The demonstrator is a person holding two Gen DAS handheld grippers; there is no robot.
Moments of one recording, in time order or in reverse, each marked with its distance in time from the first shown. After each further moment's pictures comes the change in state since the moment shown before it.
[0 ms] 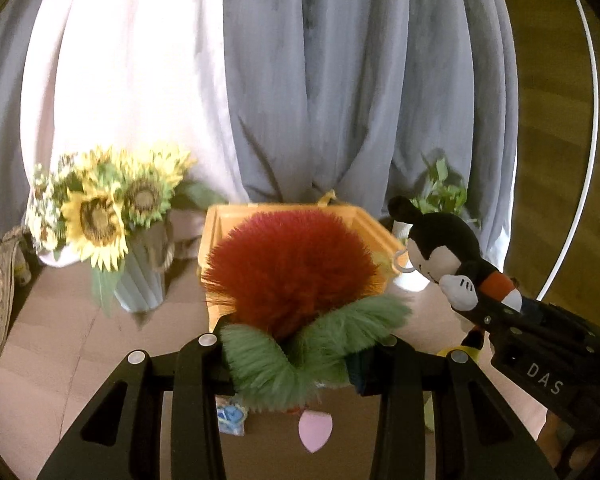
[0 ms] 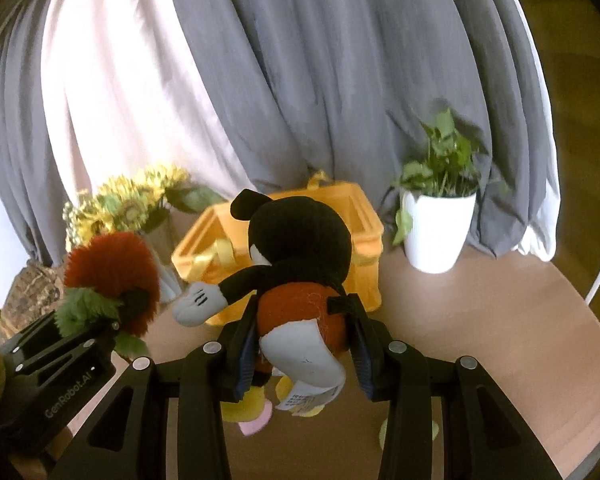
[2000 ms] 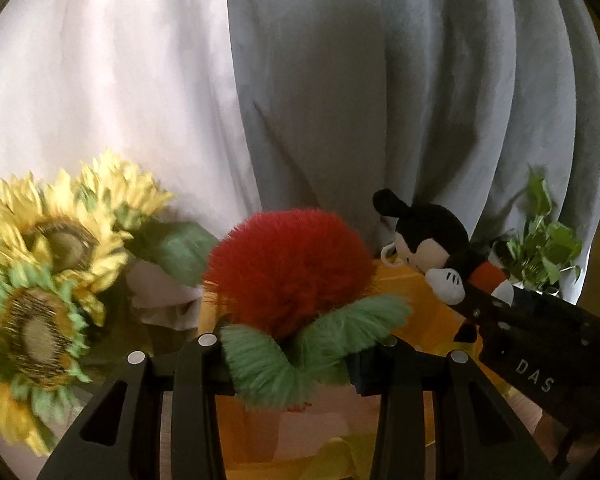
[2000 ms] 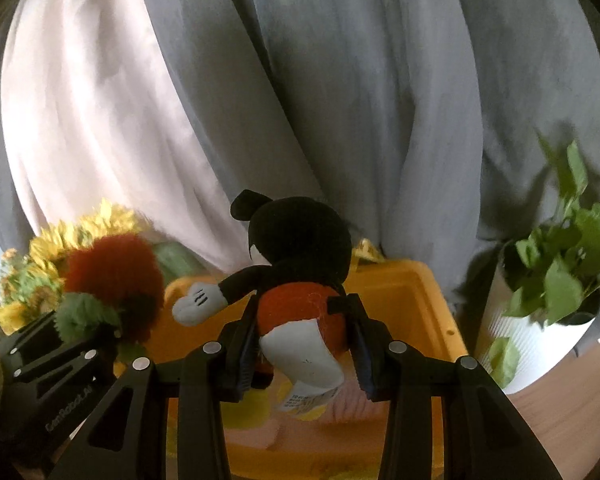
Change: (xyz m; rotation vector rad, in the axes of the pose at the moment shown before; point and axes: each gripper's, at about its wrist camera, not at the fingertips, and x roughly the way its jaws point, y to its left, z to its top) left arm 0.205 0.053 0.078 0.007 0.042 0.065; right arm 0.220 0.000 0.108 -0.040 0.001 0.083
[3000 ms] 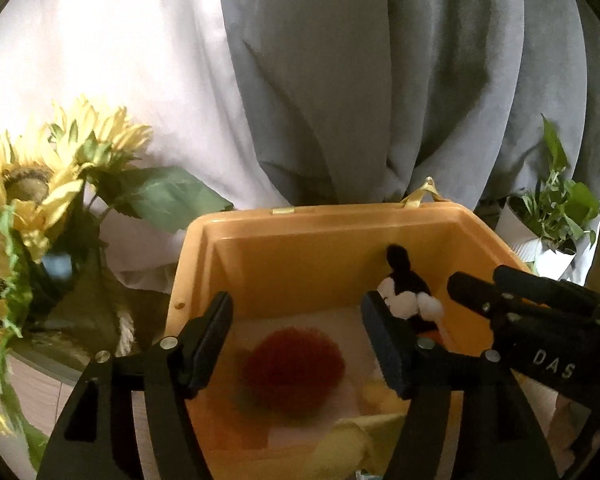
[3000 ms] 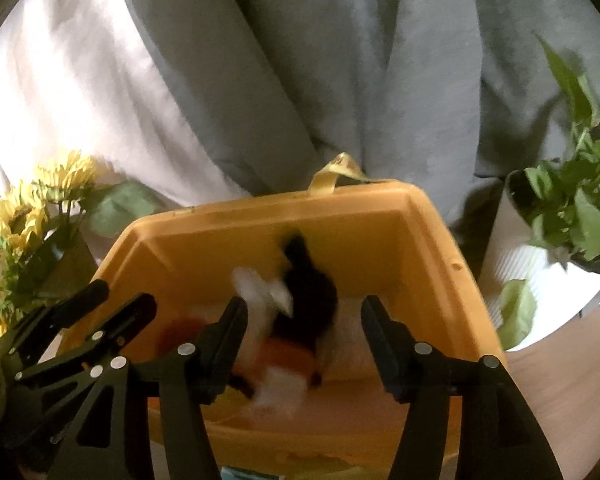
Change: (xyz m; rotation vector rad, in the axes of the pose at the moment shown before) left arm 0.026 -0.006 -0.022 0.019 0.115 0.004; right arm 0.032 -0.020 -0.021 0.030 0.193 -0.055
